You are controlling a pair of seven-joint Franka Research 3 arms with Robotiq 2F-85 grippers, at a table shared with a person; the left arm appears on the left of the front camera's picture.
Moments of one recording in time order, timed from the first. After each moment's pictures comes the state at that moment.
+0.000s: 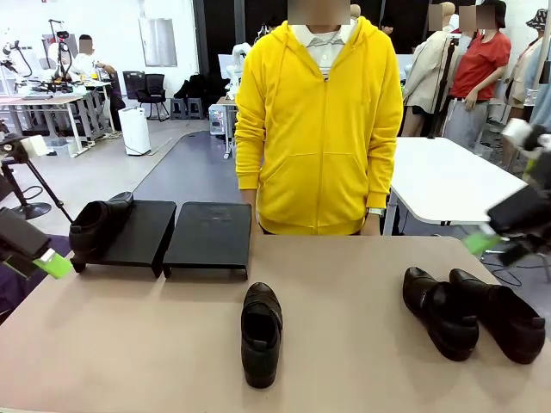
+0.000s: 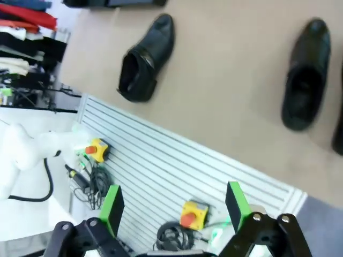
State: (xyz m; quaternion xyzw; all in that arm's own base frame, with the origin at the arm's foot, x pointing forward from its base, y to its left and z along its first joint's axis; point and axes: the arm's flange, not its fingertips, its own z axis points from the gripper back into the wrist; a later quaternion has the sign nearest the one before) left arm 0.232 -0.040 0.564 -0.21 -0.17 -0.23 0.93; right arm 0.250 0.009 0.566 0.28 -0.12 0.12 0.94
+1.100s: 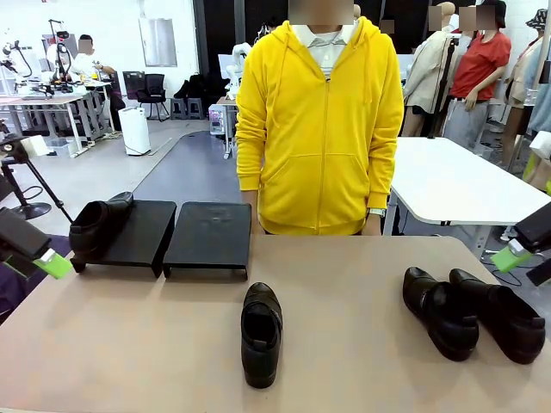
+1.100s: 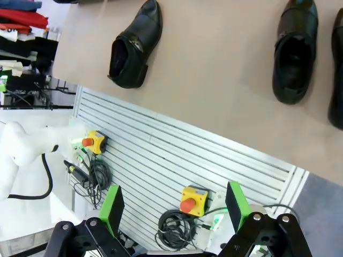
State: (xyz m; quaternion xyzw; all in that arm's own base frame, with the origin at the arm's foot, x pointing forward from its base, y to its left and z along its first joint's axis) left arm 0.232 -0.040 0.564 -0.21 -0.17 -0.23 0.93; right arm 0.235 0.000 0.560 0.27 -0.11 0.11 0.95
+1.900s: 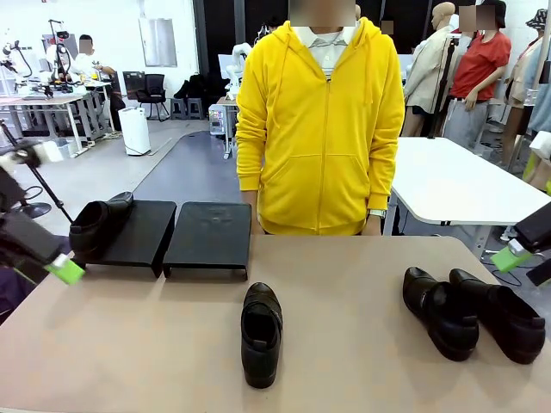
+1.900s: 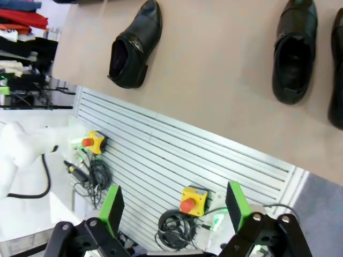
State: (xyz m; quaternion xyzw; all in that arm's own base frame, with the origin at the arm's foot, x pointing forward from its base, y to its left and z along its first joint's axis) left arm 0.237 -0.079 0.550 -0.21 -0.13 -0.22 0.94; right arm 0.235 0.000 0.560 0.27 -0.11 0.11 0.95
